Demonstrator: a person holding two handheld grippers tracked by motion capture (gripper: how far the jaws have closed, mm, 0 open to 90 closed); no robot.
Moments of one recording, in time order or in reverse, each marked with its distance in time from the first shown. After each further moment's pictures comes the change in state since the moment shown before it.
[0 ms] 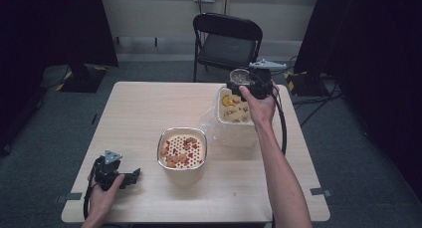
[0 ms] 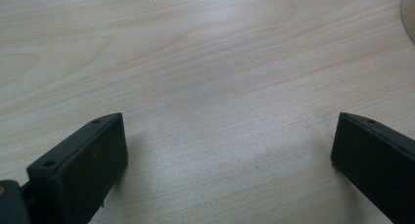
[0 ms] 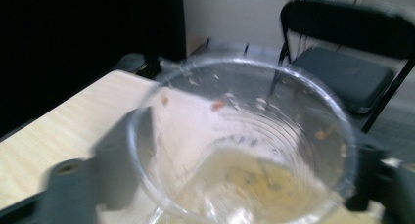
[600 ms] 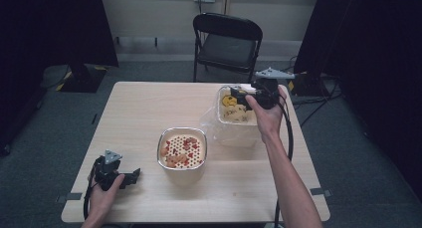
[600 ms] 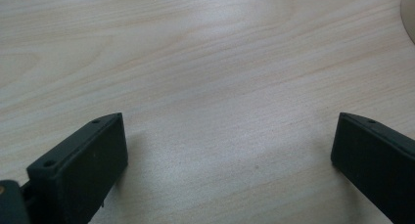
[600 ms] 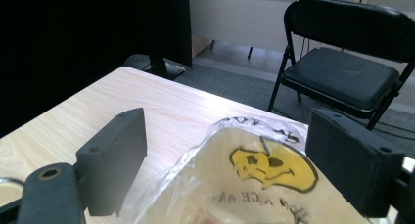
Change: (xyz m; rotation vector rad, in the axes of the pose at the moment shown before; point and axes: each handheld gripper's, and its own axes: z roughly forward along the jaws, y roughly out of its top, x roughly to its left) left arm 0.000 0.000 0.000 0.001 0.000 0.000; right arm 0.004 -0.018 -0.029 -0.032 0.012 -0.031
